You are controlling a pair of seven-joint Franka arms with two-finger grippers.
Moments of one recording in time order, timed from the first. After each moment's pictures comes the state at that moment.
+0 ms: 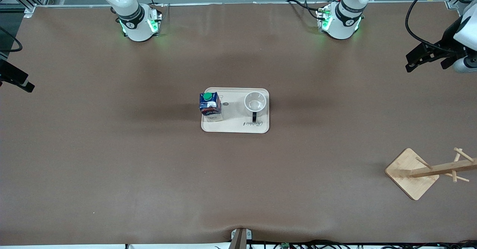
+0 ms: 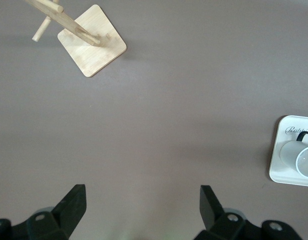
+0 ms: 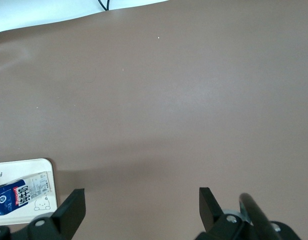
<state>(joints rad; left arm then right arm) 0.02 -0.08 -0.09 -1.61 0.03 1.54 -0.14 -0.07 0.04 -0.03 -1.44 0.06 1.58 0.05</state>
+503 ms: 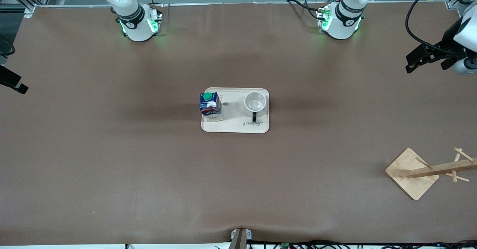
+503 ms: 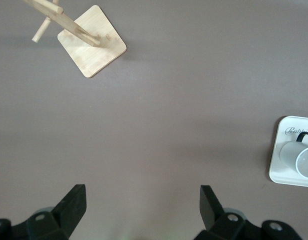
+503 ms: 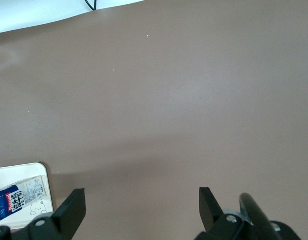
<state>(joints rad) 0.02 -0.07 -0.09 -1.60 0.03 1.54 -0.14 -0.10 0.06 -0.04 -1.44 0.06 1.58 0.05</state>
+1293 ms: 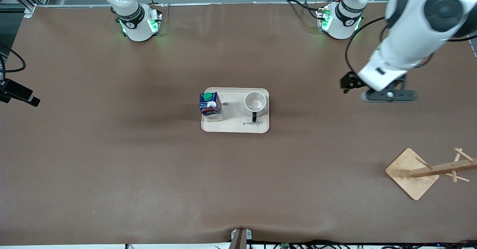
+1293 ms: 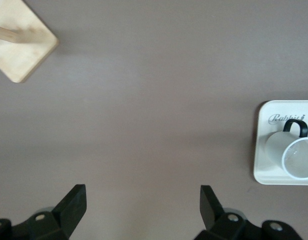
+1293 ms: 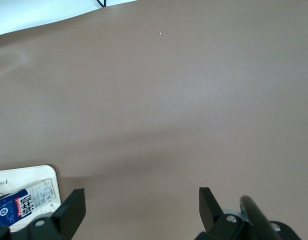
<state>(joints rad) -0.01 0.02 -0.33 -1.84 0.03 1.83 -0.30 -0.10 0.12 -0.03 -1.43 0.11 1.62 0.05</state>
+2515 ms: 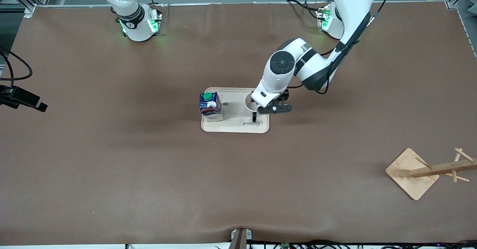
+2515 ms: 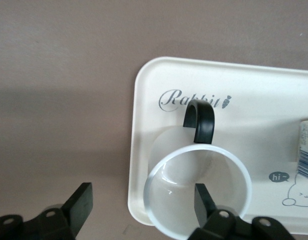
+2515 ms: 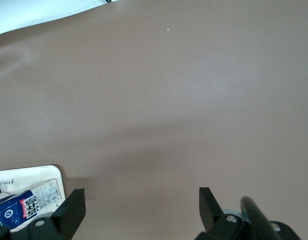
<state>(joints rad) -0.26 0.50 -0.49 -1.89 0.18 2.30 -0.88 -0.09 0.15 -0.03 -1.43 0.14 1.64 0.05</state>
